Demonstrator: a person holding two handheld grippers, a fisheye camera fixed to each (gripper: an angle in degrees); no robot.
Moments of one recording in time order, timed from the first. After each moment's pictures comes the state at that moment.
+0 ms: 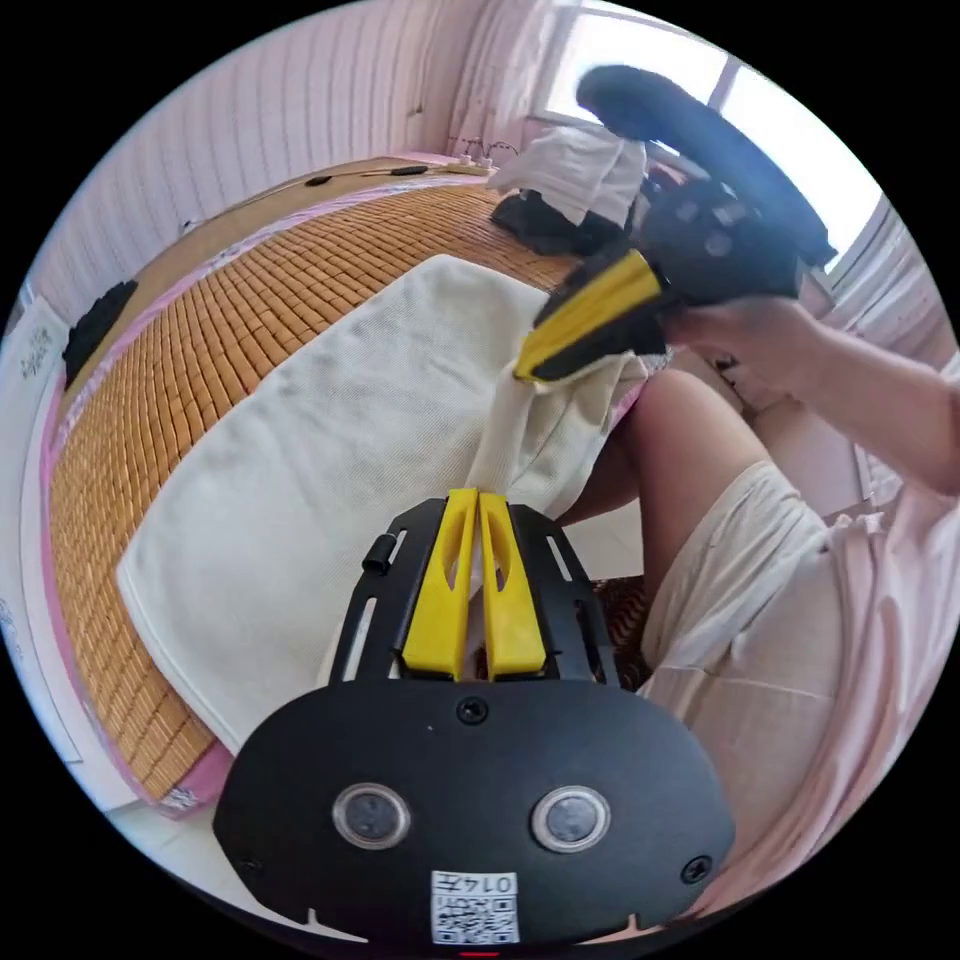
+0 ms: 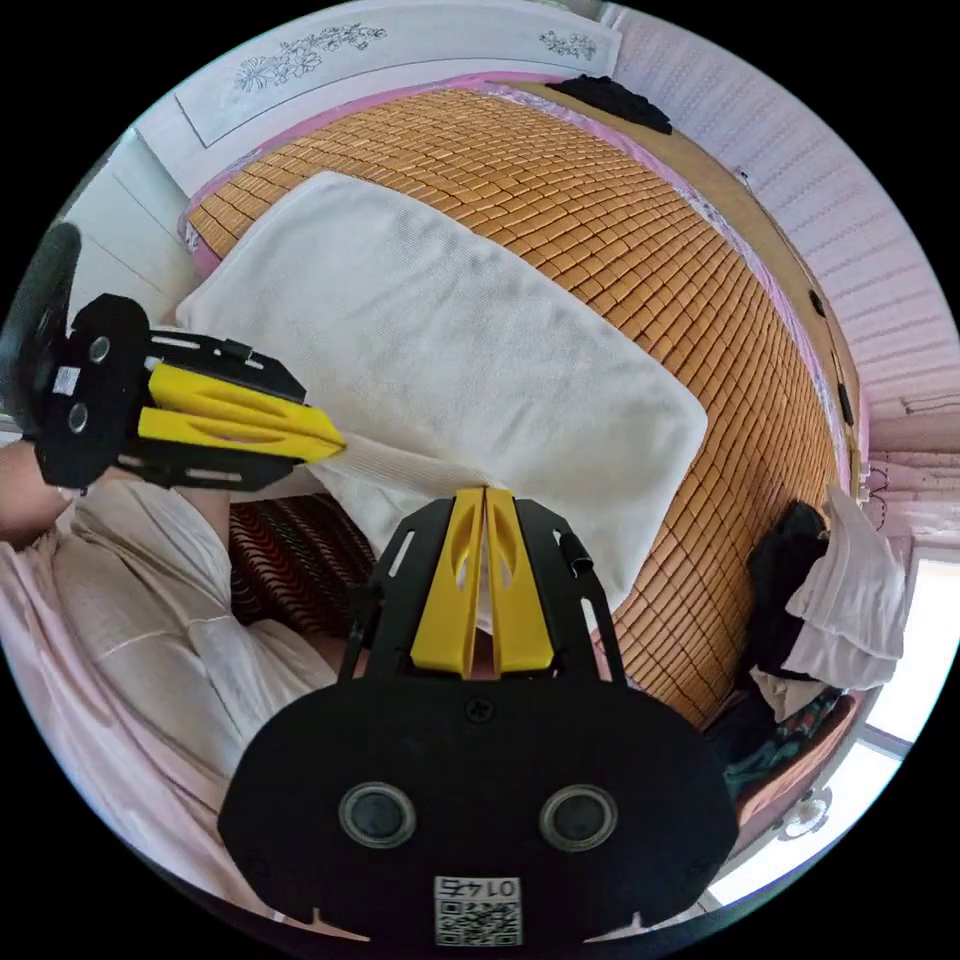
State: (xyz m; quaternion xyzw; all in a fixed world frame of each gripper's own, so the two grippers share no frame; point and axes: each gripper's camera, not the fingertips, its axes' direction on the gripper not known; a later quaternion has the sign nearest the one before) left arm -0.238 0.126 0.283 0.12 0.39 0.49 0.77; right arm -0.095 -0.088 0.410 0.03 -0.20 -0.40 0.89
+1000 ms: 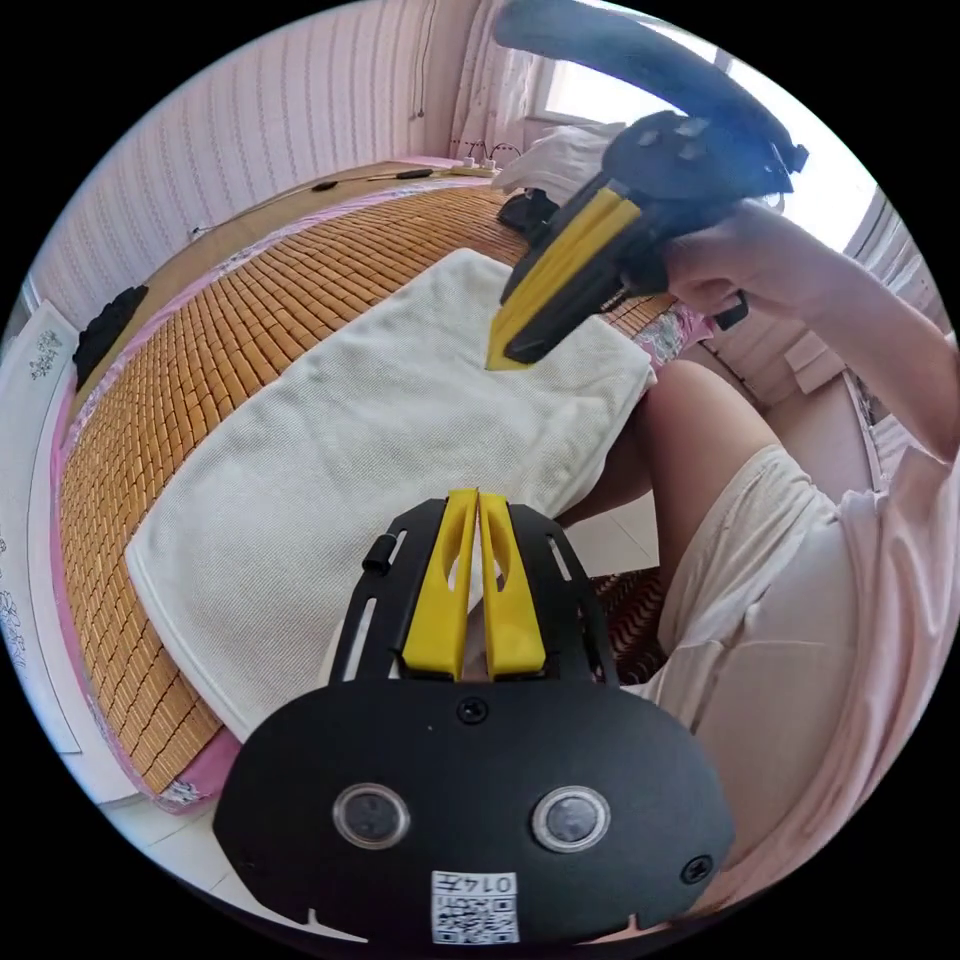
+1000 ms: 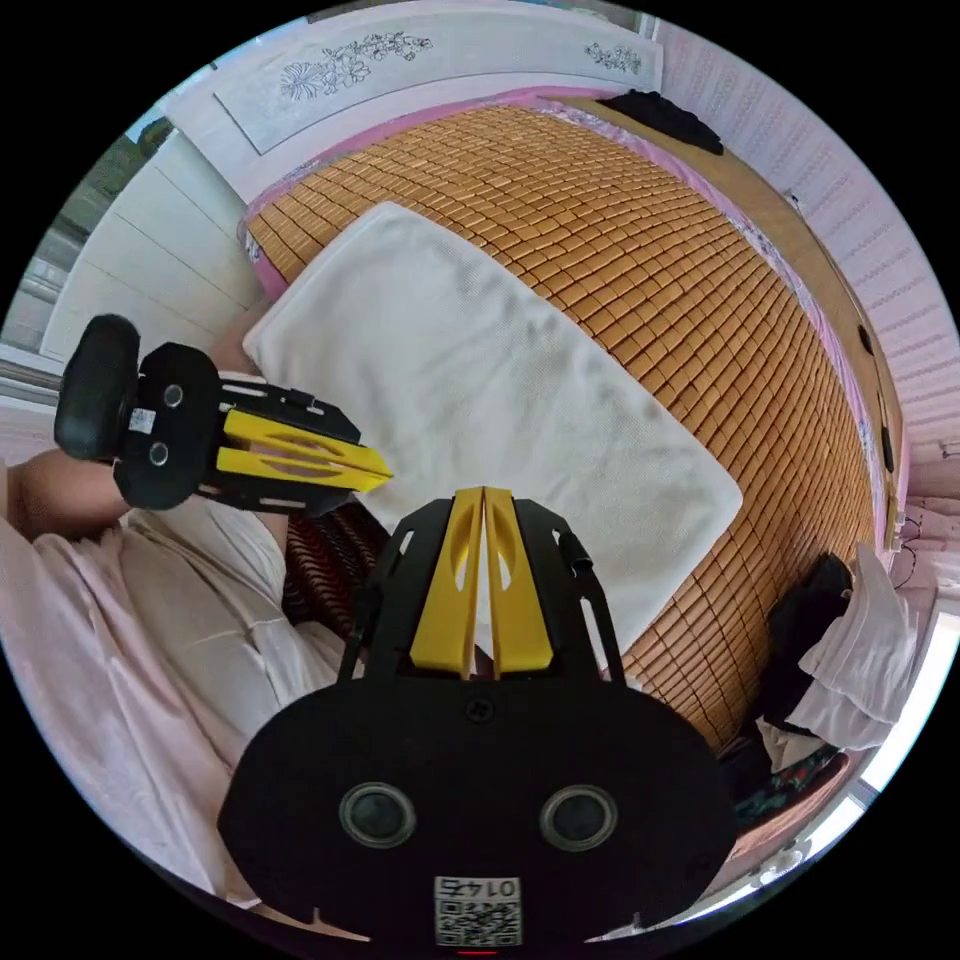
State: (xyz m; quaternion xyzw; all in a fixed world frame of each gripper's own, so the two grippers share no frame) left arm -0.169 0.144 0.331 0.11 0.39 0.47 0.78; right arm -0.188 -0.122 0.400 0.04 -0.26 -0.43 0.86
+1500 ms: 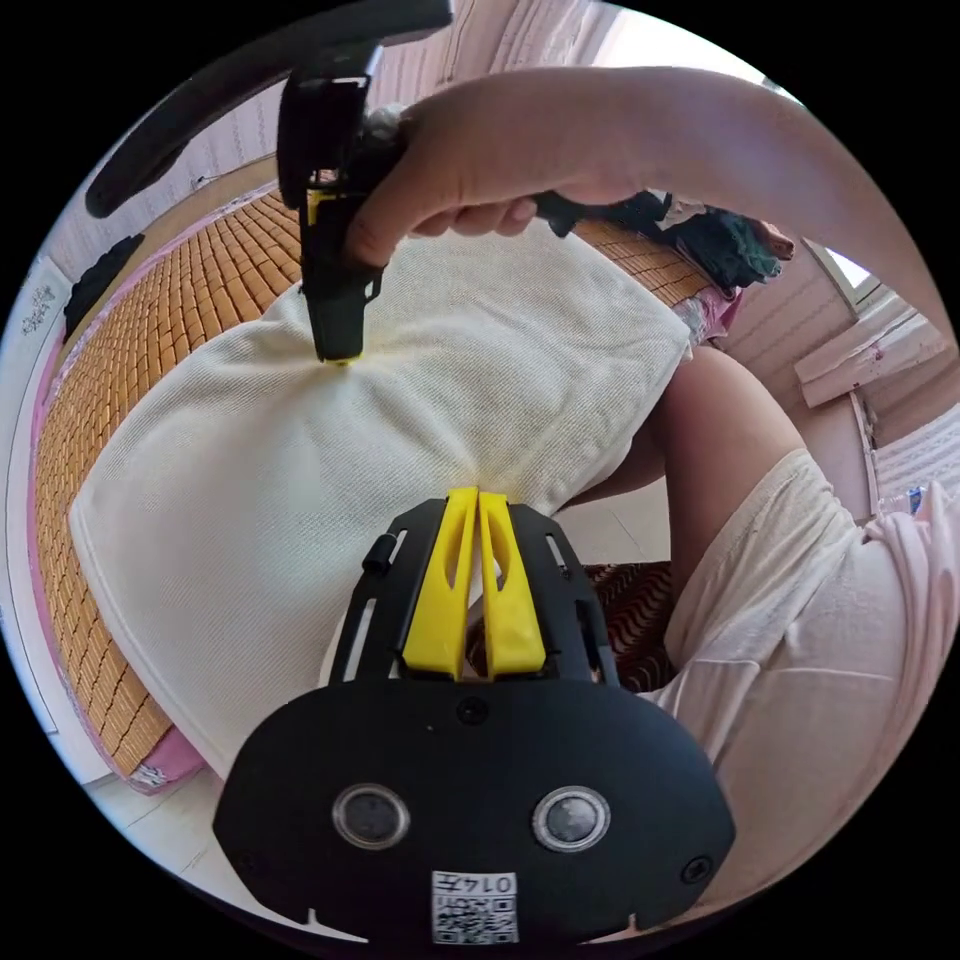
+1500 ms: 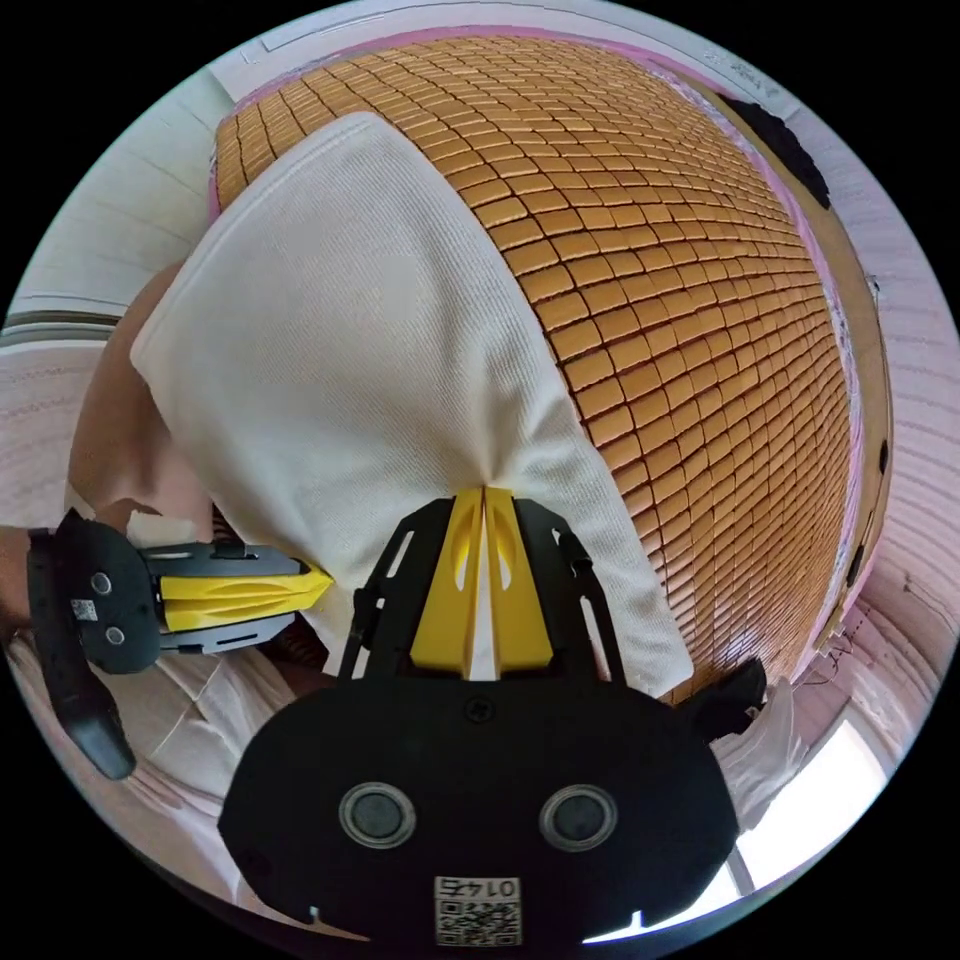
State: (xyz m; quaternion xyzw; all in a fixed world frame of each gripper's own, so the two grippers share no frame) left arm -0.124 0.129 0.353 0.07 0.41 0.45 0.79; right arm -0.285 -0.177 0.407 0.00 -0.19 -0.54 0.82
